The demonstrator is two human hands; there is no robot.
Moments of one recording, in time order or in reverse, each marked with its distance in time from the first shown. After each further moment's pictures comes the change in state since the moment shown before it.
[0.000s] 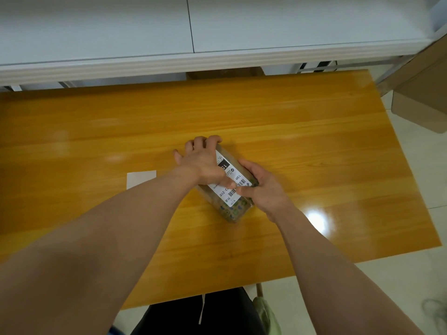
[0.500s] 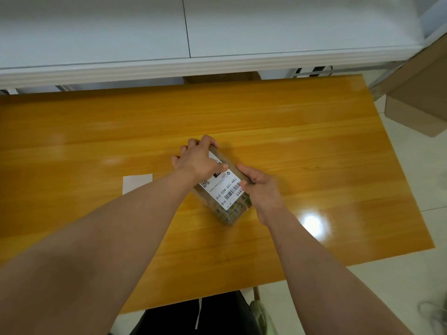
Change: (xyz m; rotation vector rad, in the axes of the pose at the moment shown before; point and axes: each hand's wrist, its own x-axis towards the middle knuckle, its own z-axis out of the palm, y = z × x) left_hand 0.010 -0.002 0.001 -0.281 0.119 -0.056; right_hand 0.010 0.005 0.007 0.211 0.179 0.086
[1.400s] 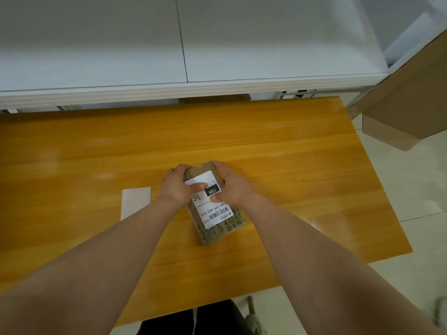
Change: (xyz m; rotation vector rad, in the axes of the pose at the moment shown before) left_hand -0.030 -0.039 -0.003 -0.301 0.051 -0.063; right_hand 0.003 -0.052 0.036 -0.835 -0.238 -0.152
